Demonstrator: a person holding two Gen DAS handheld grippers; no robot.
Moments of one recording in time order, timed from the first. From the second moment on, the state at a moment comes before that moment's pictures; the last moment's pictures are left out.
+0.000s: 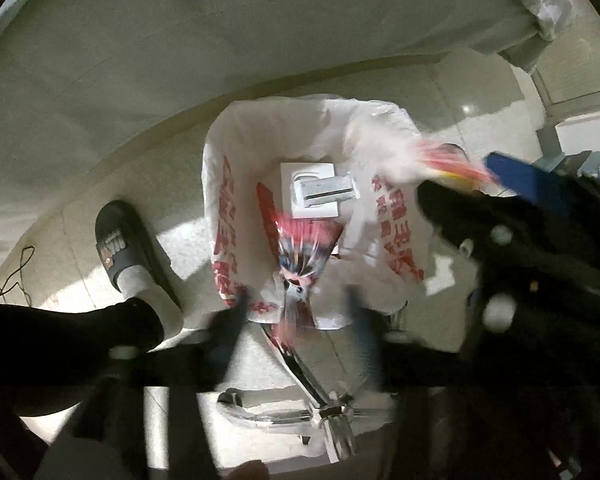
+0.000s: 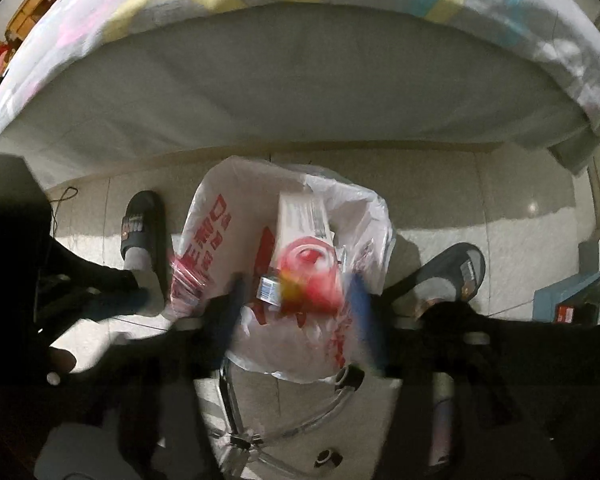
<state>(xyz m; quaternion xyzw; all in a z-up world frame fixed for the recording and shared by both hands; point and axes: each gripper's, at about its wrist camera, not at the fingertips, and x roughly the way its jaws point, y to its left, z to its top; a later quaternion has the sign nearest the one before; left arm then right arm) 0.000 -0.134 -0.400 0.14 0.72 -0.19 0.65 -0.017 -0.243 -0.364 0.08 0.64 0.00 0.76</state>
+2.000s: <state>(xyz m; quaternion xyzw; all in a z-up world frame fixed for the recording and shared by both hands) 0.083 -0.038 -0.179 0.03 0.47 -0.10 0.88 0.005 -0.287 -0.181 0.14 0.47 -0.02 0.87</state>
